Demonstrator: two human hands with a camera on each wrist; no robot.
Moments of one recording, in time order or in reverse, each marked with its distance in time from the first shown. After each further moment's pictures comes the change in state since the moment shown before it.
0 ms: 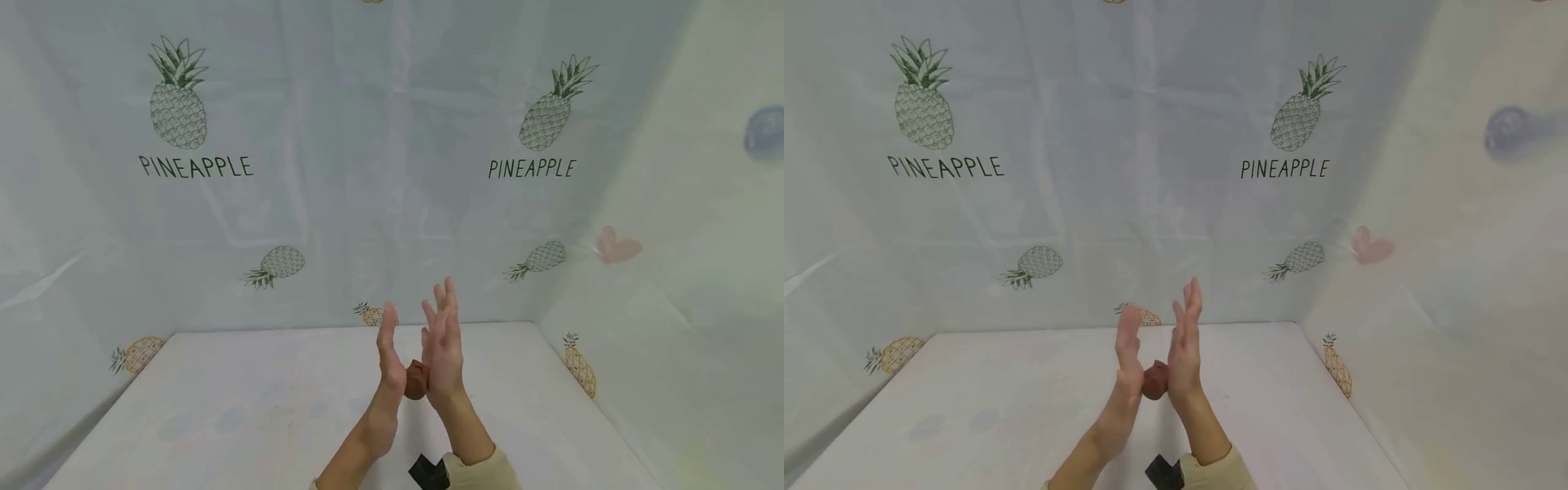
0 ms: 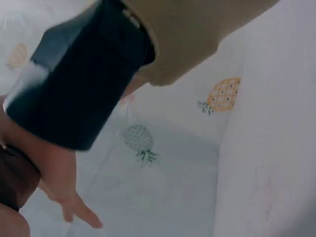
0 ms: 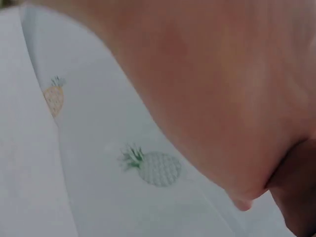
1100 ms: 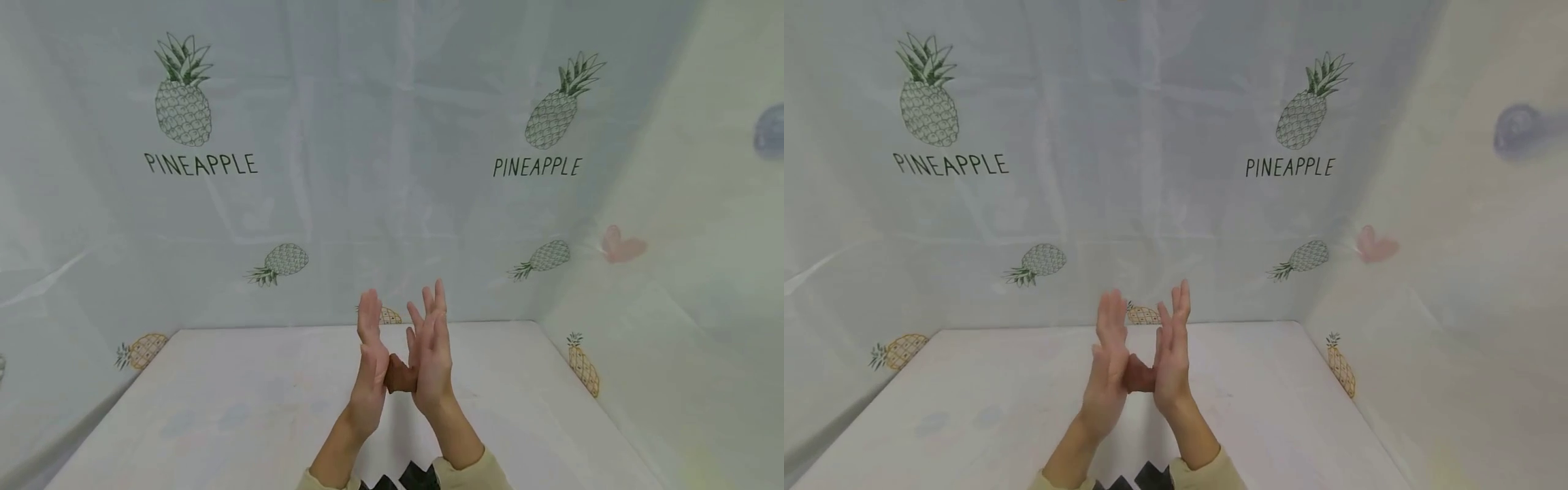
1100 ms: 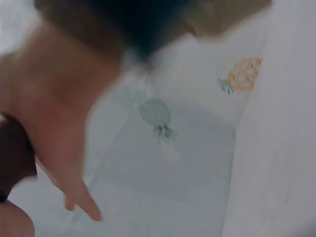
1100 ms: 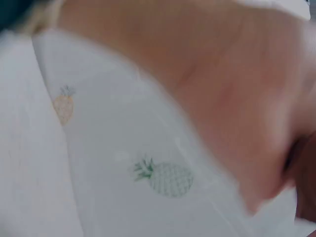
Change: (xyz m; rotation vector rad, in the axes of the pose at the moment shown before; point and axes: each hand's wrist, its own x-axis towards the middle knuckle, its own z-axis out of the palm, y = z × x) left_hand 0.008 0.003 -0.025 -0.030 0.102 0.056; right_hand -0.006 0.009 0.021 0.009 -0.011 0.068
